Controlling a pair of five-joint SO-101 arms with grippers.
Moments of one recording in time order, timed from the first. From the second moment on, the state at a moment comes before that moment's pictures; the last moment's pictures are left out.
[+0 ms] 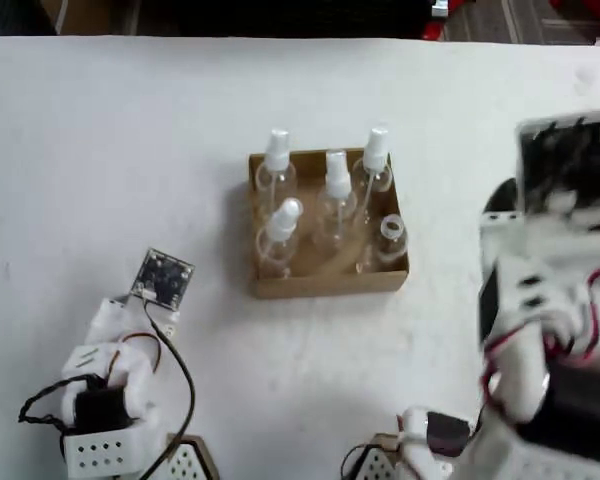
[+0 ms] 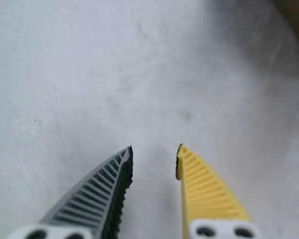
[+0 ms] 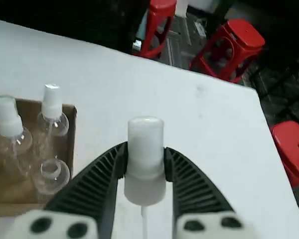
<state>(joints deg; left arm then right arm) -14.1 -104.4 96.9 64.7 -28.8 11.3 -52.0 -0.8 84.8 24.4</state>
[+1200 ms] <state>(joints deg) -14.1 -104.4 96.9 64.7 -28.8 1.8 -67.6 33.1 34.0 -8.7</state>
